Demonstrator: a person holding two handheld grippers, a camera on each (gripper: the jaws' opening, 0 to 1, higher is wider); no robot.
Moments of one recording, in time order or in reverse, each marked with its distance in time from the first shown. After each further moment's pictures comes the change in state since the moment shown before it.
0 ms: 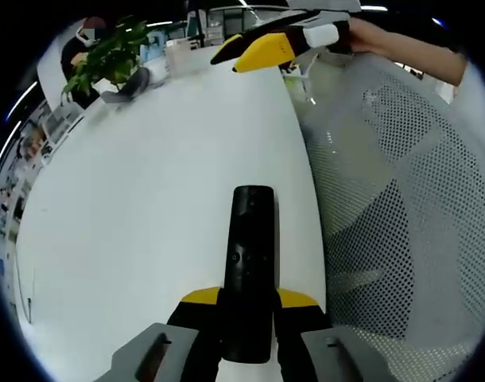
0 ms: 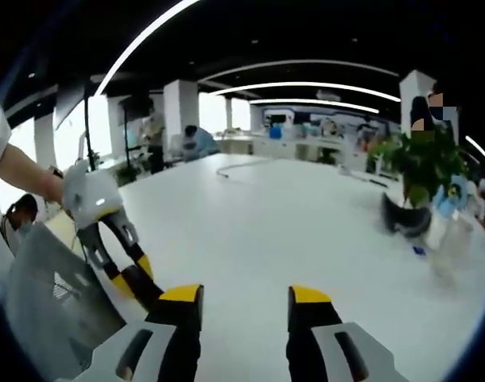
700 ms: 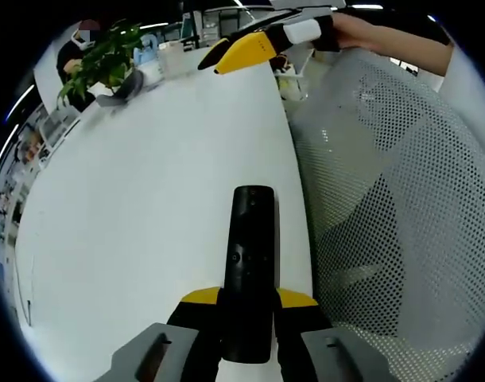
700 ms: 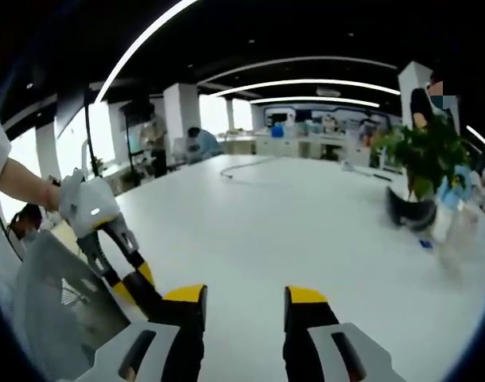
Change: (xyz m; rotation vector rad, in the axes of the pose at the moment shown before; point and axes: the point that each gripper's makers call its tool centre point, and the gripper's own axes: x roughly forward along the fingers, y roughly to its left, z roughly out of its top) left arm -0.002 -0.011 -0.001 0.017 -0.005 -0.012; right arm 0.000 0.004 0.000 0.044 -0.006 0.037
